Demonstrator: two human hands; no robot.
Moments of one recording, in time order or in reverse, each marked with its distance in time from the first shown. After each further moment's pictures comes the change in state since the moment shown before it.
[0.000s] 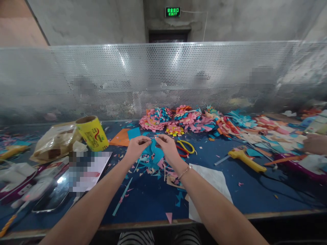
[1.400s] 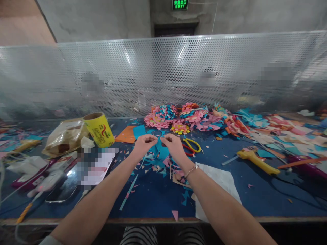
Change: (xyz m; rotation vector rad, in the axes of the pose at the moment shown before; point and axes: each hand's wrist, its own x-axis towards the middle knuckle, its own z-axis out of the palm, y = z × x) left_hand 0.001 -0.011 0.003 0.010 -0.047 -0.059; right_hand 0.004 0.008 -0.009 -0.278 0.002 -0.053
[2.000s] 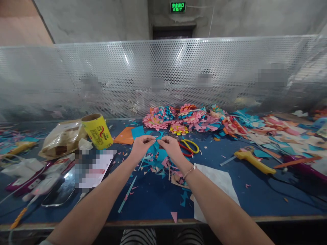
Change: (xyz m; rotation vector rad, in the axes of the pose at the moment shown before) left_hand 0.000 0.004 -0.001 0.038 0.084 0.038; right_hand -0.001 0.000 0.003 0.004 -0.076 0.045
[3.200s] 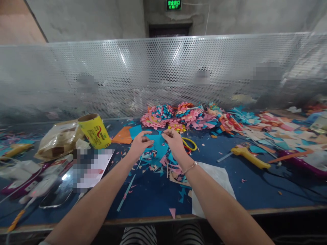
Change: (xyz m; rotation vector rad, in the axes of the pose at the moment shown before) left_hand -0.003 0.012 0.000 -0.200 -0.099 -0.186; right_hand 0.009 -0.007 -0.012 0.099 0.222 -0.064
